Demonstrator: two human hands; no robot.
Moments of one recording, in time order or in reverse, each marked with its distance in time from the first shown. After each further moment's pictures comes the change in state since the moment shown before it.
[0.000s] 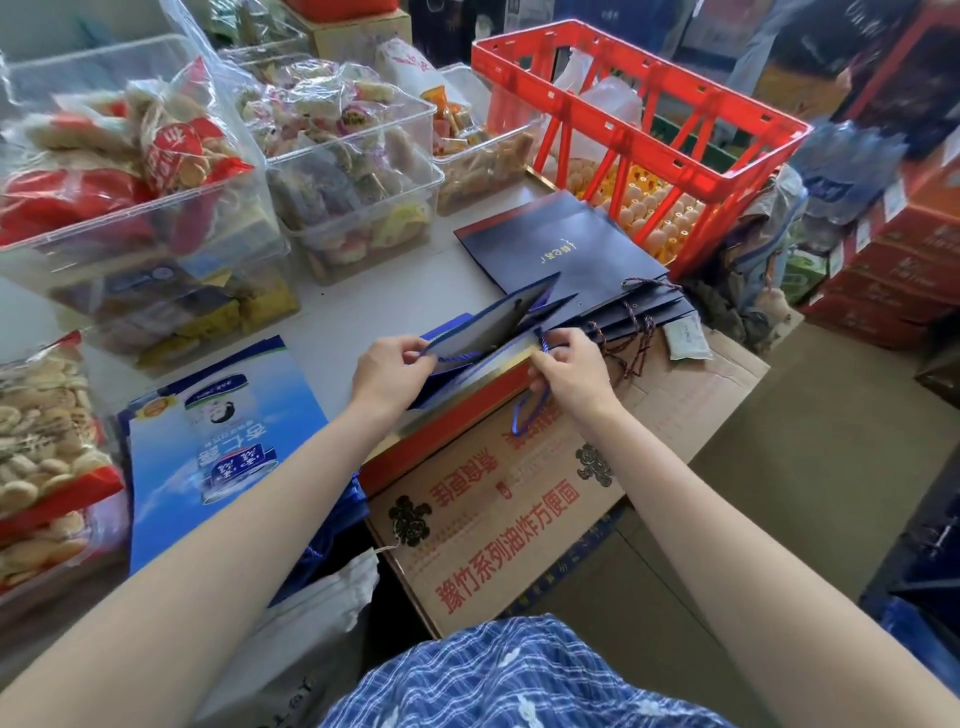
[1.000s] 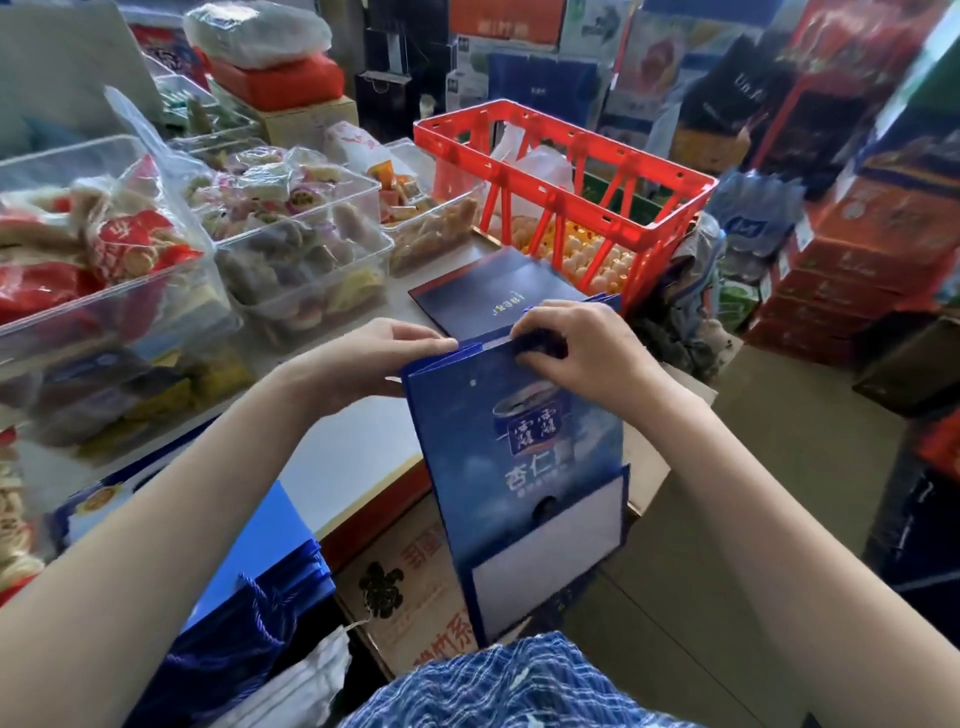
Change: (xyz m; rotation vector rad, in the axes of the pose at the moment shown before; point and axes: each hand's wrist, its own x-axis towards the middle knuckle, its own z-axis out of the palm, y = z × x) left_hand 0.007 0.095 -0.042 -0.144 -0.638 0.187; right_hand -0.012 -0.073 -0.087 -0.625 -0.013 -0.815
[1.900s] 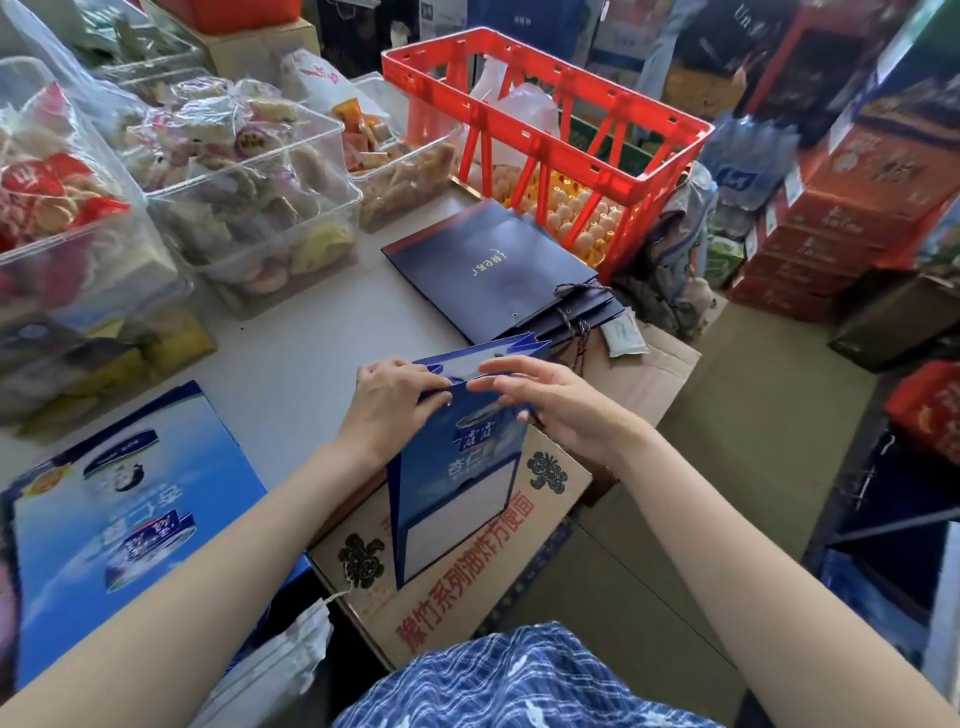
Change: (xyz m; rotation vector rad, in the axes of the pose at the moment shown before) left_hand 0.044 -0.092 0.062 0.713 0.450 0.339; right_hand -0.044 0.034 0.061 0.945 -0.333 0.661
